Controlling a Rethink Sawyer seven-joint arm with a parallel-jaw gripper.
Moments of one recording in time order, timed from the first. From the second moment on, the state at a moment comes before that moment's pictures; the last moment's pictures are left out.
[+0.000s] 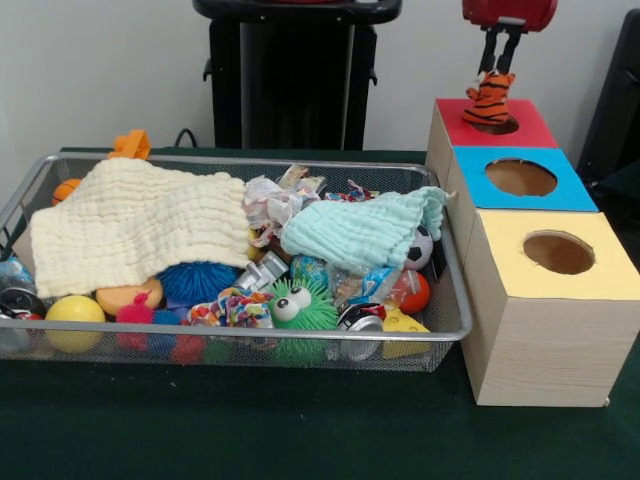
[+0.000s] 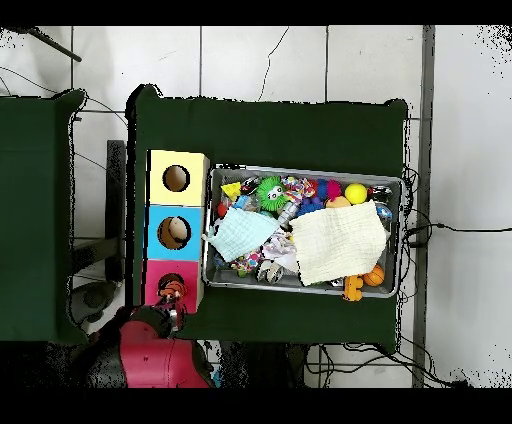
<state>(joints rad) 0.40 -0.88 -0.27 2.12 0.16 0.25 1.67</state>
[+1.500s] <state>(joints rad) 0.45 -0.87 -0.28 2.12 0.22 0.25 1.67</state>
